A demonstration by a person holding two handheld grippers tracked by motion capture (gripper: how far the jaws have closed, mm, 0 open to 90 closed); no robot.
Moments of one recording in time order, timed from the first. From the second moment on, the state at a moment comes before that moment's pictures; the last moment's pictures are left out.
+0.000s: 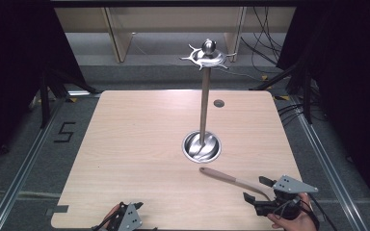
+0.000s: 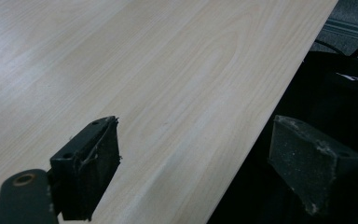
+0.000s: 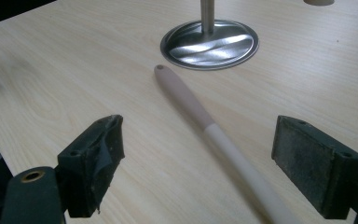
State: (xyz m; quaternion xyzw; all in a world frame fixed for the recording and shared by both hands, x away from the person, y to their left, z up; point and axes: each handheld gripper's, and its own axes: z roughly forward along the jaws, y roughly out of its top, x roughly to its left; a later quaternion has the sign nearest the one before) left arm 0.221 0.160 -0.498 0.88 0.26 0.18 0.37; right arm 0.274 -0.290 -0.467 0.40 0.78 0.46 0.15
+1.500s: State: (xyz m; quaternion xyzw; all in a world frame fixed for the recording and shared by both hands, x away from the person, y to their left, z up) left arm 0.223 0.160 -0.498 0.88 0.26 0.18 0.37; right arm 0.349 -0.236 -0.467 0.33 0.91 0.22 0.13
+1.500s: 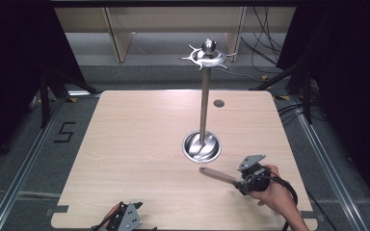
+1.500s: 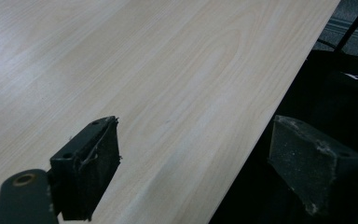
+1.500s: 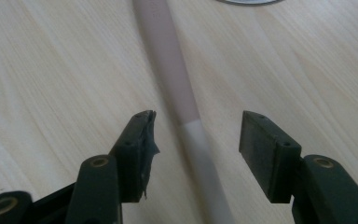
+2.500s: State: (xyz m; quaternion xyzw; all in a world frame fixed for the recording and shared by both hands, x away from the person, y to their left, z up) left arm 0.222 0.161 -0.498 0.87 0.26 0.18 0.37; right arm 0.375 -0.217 -0.473 0.28 0.95 0.13 0.07
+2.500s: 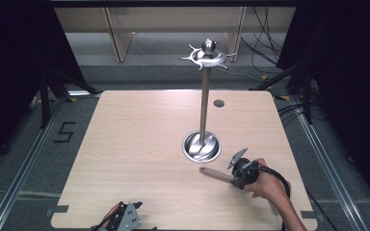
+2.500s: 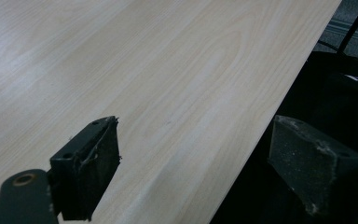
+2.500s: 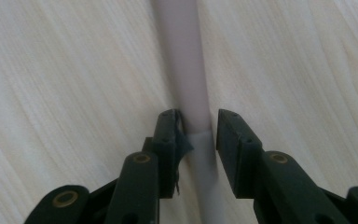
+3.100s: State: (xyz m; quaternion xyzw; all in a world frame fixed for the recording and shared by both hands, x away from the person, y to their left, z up) left arm 0.222 0.160 -0.497 0.87 0.26 0.17 0.37; right arm 0.382 -0.208 -0.473 0.23 0.97 0.08 0.07
